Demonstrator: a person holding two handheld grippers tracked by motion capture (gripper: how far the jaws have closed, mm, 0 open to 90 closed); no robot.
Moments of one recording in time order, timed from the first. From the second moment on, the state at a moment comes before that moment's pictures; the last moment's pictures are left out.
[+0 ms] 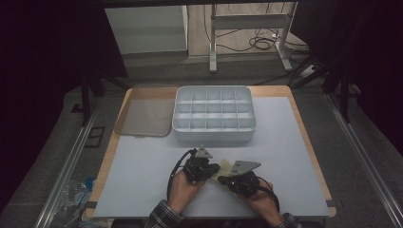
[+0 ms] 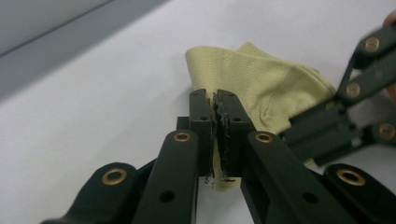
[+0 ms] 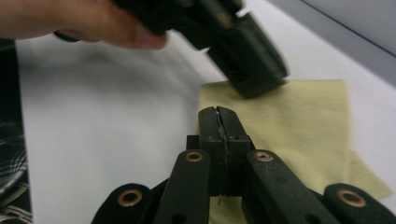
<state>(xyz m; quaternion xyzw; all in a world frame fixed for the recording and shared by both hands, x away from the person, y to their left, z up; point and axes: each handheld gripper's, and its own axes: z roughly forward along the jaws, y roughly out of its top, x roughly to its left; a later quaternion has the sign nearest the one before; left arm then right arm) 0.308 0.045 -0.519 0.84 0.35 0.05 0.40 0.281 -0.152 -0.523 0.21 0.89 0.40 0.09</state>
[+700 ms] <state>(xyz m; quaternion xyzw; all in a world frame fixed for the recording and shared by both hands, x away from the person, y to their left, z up) 0.313 0.050 -0.515 0.84 0.35 0.05 0.41 0.305 -0.165 -0.517 0.26 0.87 0.41 0.12</state>
